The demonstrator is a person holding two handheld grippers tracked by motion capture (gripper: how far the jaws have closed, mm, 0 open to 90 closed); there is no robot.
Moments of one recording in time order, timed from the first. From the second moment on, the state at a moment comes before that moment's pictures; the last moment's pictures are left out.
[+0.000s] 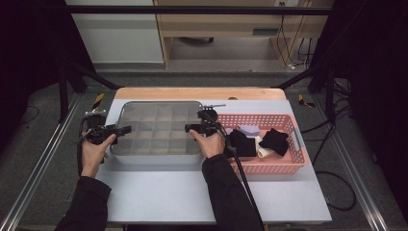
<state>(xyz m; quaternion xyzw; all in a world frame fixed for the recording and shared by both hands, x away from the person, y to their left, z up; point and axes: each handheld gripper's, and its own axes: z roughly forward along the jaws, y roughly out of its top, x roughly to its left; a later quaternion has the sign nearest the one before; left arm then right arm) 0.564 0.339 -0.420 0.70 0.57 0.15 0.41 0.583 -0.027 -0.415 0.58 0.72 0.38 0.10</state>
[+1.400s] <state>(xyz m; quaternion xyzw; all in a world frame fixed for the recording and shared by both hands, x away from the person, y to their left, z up) 0.479 0.358 -0.351 0.64 0.49 0.21 0.55 0.502 -0.094 -0.341 0.50 0.68 0.54 0.09</state>
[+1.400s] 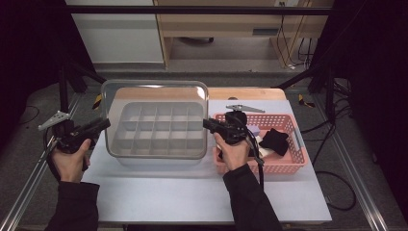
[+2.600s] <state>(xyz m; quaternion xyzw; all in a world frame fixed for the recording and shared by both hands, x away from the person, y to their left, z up) 0.361 0.349 -0.385 0.66 0.48 0.20 0.54 0.388 -0.123 -0.362 0.41 0.72 0.56 0.07</state>
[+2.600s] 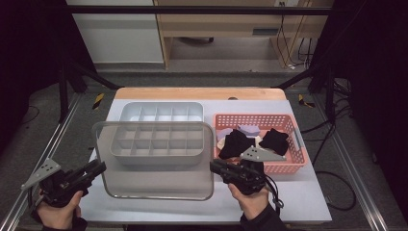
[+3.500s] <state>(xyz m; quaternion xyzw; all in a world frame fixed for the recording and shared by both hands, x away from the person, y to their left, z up) 0.320 0.361 -0.434 0.69 0.53 0.17 0.46 0.367 -0.107 -0.427 0.43 0.76 0.50 -0.03</state>
